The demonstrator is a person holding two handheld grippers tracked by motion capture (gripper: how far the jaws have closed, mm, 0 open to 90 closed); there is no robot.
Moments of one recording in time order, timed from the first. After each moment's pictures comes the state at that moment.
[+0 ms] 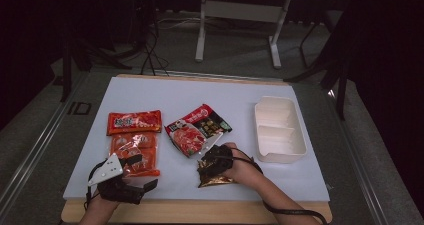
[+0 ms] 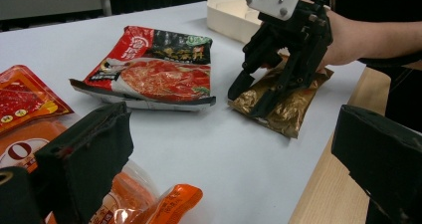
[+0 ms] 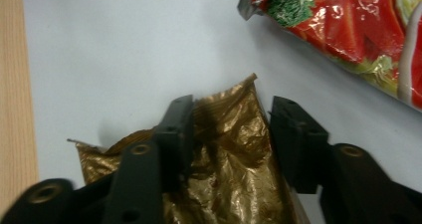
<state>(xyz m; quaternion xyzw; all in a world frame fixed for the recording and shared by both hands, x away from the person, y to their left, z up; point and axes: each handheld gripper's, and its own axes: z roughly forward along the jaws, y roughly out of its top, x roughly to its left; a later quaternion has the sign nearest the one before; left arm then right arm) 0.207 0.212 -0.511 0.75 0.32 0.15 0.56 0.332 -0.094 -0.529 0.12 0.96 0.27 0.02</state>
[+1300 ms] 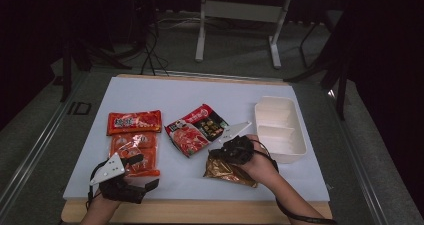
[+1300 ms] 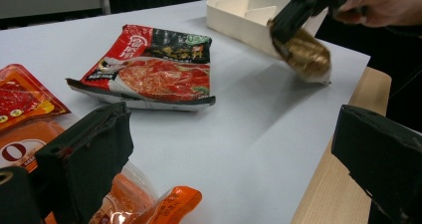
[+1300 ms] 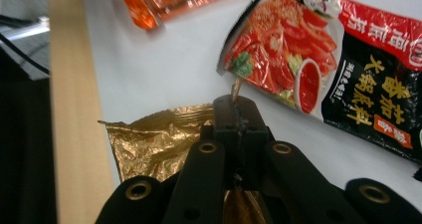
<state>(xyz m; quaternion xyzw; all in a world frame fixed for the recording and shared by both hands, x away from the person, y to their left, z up) 0.209 0.209 -0.513 0.75 0.32 0.15 0.56 0.320 -0.138 -0.453 0.15 0.92 0.36 0.04</state>
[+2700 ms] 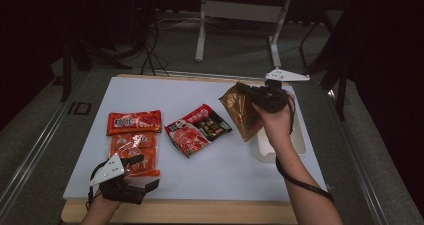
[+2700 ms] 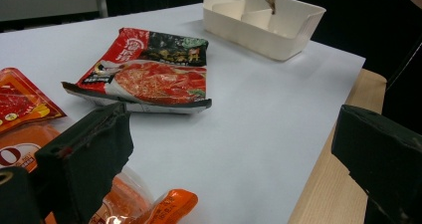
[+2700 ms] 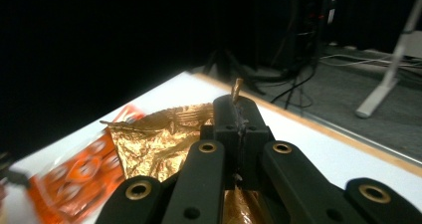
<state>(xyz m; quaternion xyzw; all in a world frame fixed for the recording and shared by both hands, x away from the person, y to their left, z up) 0.208 0.209 -0.512 0.75 0.32 0.15 0.57 0.394 -0.200 -0.350 0.33 0.75 0.56 0.15</state>
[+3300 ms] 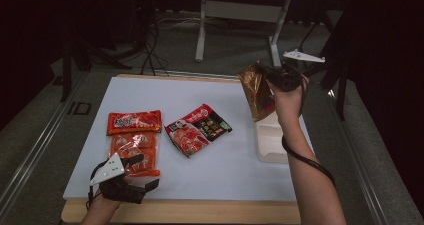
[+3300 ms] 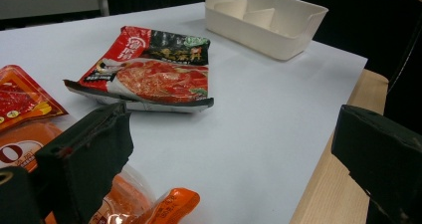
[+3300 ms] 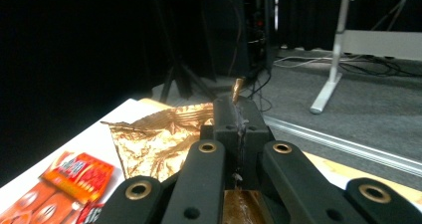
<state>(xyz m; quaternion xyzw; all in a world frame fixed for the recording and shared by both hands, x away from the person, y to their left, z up) 0.209 0.210 -0.513 0.74 0.32 0.15 0.57 0.453 -0.238 -0.338 0.40 0.70 0.55 0.19</state>
